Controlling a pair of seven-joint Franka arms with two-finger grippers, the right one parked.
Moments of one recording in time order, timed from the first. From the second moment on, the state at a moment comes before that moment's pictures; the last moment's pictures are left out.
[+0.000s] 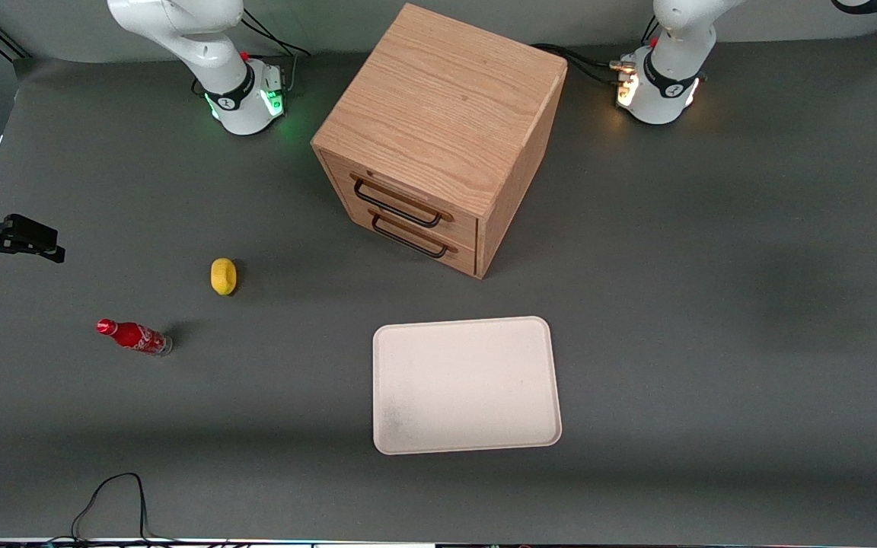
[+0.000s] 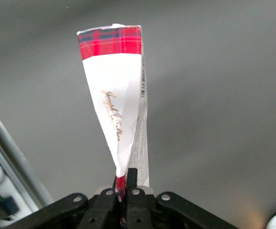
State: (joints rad) arm 0.46 0.58 -0.07 -0.88 0.06 1.38 0.79
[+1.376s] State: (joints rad) arm -0.39 0.61 -0.08 -0.95 0.01 1.56 -0.61
